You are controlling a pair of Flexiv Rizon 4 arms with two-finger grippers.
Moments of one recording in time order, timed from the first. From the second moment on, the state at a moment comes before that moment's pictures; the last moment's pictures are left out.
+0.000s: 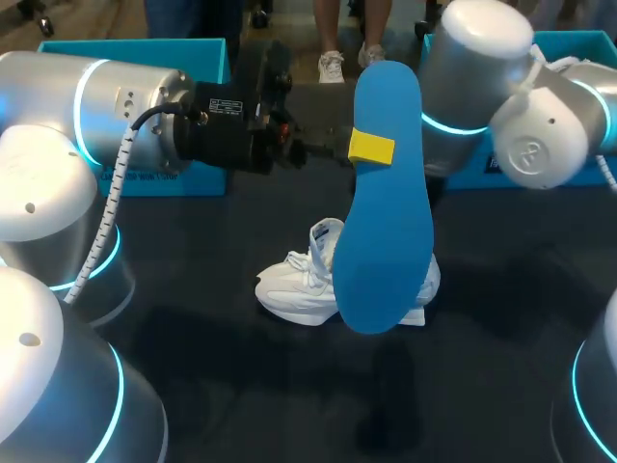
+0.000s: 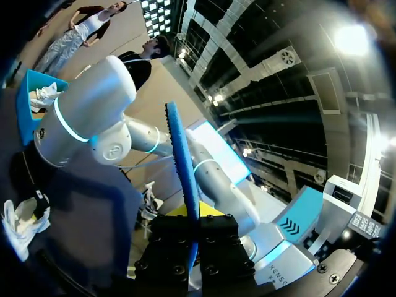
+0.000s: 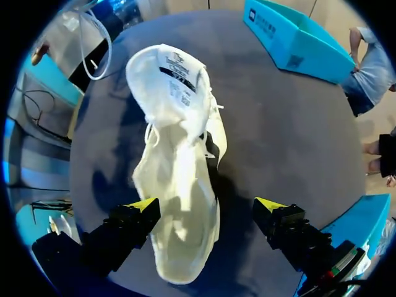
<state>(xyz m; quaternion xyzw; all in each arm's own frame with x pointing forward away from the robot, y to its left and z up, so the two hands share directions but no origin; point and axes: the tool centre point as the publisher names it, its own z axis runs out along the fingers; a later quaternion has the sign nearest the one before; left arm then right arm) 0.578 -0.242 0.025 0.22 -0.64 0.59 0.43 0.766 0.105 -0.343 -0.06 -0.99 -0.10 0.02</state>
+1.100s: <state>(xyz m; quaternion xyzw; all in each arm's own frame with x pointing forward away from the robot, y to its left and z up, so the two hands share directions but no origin) 0.578 -0.242 0.025 0.22 -0.64 0.59 0.43 0.754 0.110 -0.385 -0.16 -0.98 -0.09 0.12</state>
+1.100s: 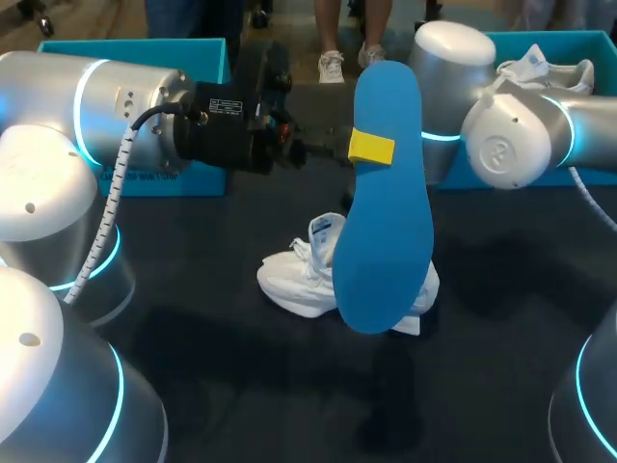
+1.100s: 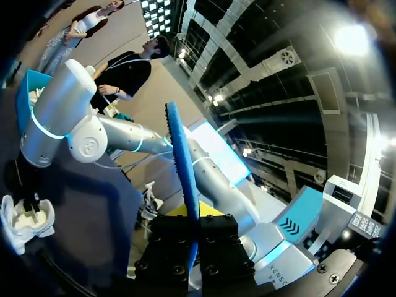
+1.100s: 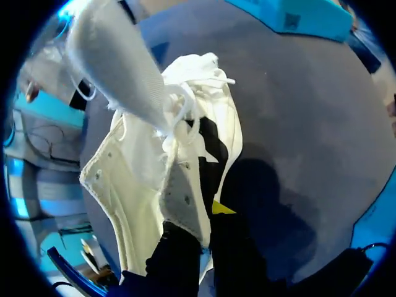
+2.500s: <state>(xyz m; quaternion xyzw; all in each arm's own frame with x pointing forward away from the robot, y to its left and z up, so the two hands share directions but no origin) 0.578 -0.242 0.025 0.22 -0.64 0.59 0.43 0.736 0.130 -0.345 -0.57 -0.80 -0.16 0.13</state>
